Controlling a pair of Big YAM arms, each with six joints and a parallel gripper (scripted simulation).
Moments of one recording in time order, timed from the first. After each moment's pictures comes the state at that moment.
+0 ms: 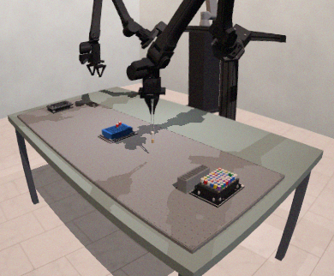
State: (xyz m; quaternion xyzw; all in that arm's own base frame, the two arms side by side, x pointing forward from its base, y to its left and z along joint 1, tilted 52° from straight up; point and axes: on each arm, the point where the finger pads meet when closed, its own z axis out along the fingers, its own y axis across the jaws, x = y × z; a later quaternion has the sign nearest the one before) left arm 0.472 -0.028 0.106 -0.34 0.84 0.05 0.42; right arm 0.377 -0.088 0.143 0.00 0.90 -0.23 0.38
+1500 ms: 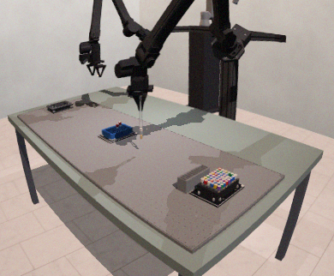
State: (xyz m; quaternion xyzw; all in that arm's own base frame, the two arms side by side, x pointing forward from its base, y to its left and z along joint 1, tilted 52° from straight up) left arm 0.487 -0.088 0.083 -0.34 0.84 0.05 0.42; right arm 0.377 -0.088 0.143 0.00 0.90 -0.23 0.38
